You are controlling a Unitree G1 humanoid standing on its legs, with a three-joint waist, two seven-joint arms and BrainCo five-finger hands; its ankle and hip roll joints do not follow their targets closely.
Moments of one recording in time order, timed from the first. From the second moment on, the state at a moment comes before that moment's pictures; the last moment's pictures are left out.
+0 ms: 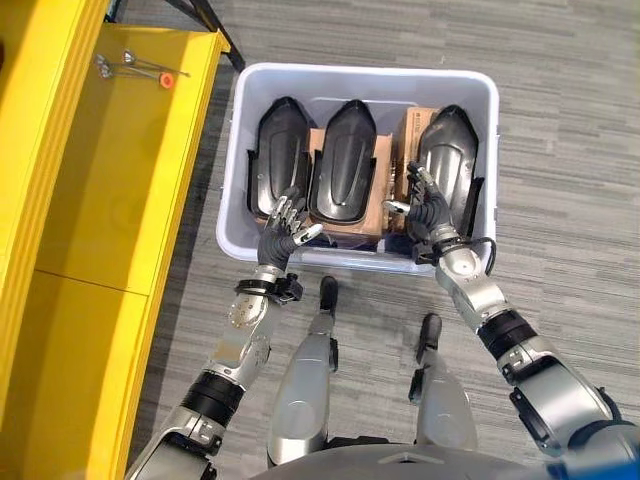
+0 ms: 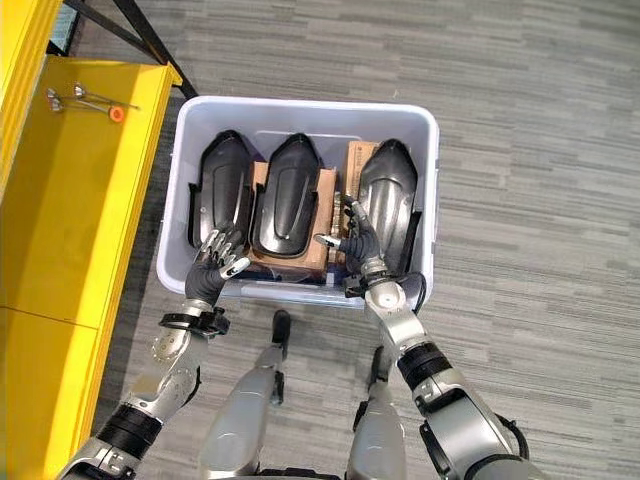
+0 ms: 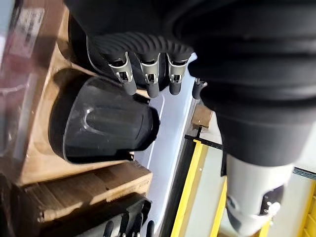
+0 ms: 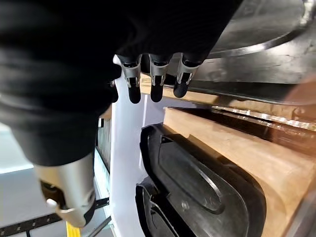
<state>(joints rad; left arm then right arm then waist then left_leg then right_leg) -0.17 0.33 -0.32 0.18 -0.62 -0.30 0.09 -0.61 -0.28 0.39 0.62 0.36 -0.22 -0.23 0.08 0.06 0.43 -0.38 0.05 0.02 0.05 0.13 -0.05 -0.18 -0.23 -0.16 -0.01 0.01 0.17</state>
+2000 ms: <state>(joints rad) -0.16 0.36 -0.32 0.14 -0.66 -0.32 0.13 -0.63 -0.32 0.32 0.46 0.24 -0.27 -0.36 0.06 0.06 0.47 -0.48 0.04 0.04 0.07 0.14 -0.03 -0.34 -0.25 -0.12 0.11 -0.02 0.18</state>
